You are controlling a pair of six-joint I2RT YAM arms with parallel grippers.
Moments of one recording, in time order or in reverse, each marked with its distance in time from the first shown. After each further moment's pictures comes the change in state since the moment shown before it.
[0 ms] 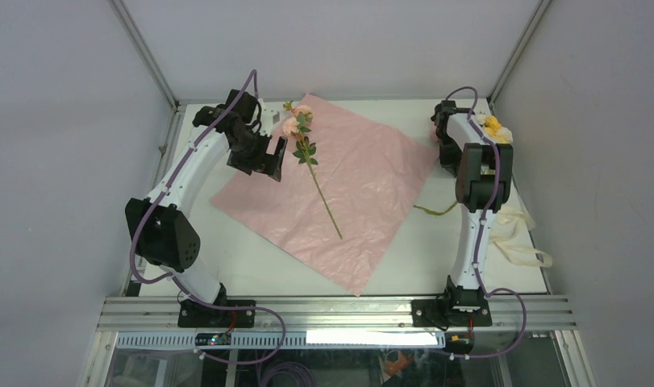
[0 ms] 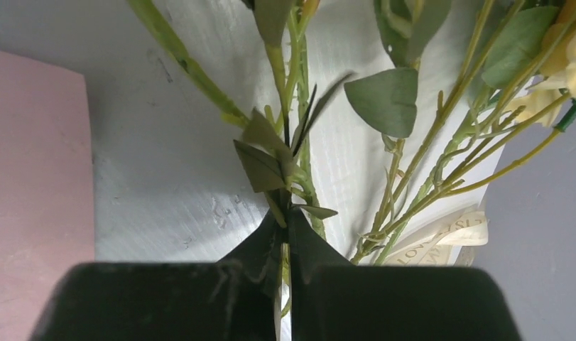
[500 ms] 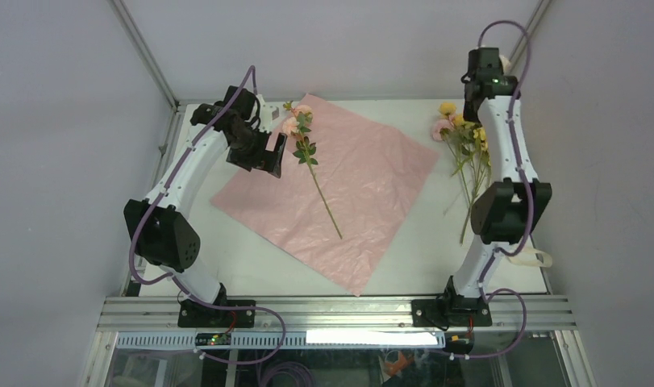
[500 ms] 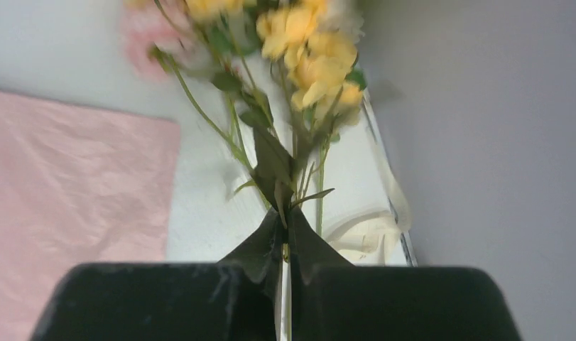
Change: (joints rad) left arm 0.002 0.000 0.034 -0.005 0.000 0.002; right arm -0.001 -0.349 0.133 -0.016 0.000 -0.032
